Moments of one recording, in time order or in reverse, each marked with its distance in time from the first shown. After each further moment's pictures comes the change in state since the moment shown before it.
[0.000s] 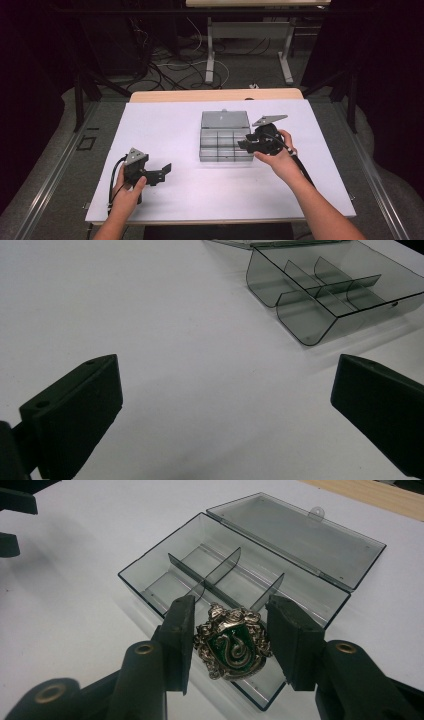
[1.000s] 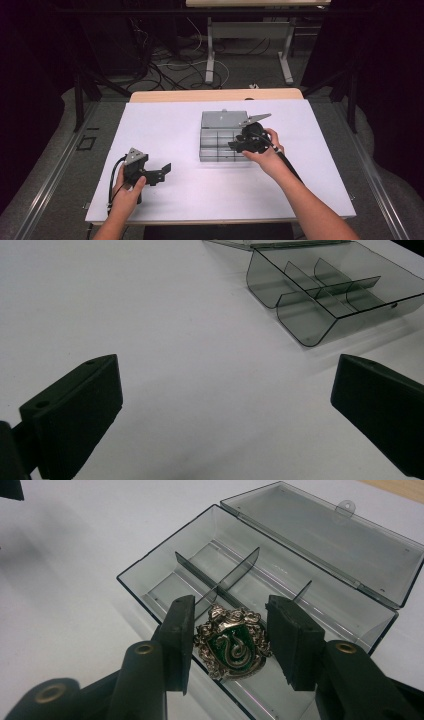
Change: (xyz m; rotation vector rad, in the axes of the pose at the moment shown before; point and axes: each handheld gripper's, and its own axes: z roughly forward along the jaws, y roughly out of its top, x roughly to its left) left arm 0.001 0.000 -0.001 0.000 -0.001 0.003; right arm 0.010 0.009 0.033 0.054 0.011 -0.026
